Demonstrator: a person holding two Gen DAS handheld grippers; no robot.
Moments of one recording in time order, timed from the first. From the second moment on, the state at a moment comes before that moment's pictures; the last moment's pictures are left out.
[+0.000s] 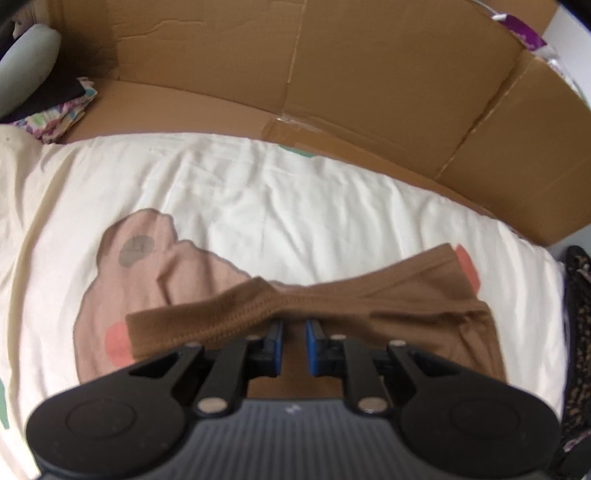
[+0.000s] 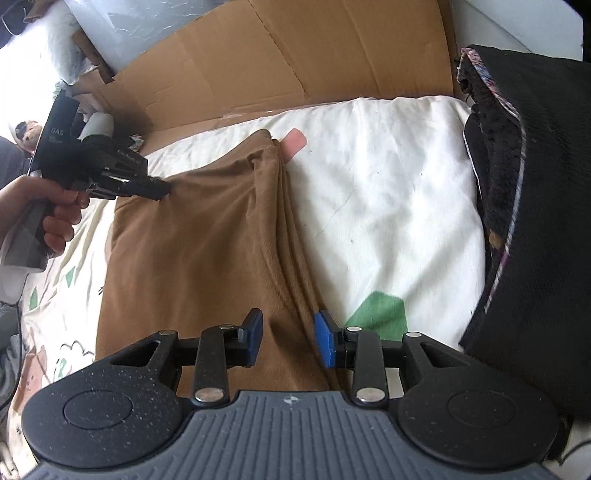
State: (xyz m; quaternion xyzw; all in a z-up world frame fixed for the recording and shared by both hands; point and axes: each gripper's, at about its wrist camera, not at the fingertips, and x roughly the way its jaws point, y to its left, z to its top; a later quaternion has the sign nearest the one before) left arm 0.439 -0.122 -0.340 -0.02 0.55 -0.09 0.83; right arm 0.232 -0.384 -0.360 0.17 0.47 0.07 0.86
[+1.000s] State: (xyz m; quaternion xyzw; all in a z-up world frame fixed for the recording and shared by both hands) left arm 0.404 -0.020 -0.314 -0.07 0.55 -0.08 0.83; right arm 0.258 -0.371 -0.360 0.15 0.48 0.07 0.86
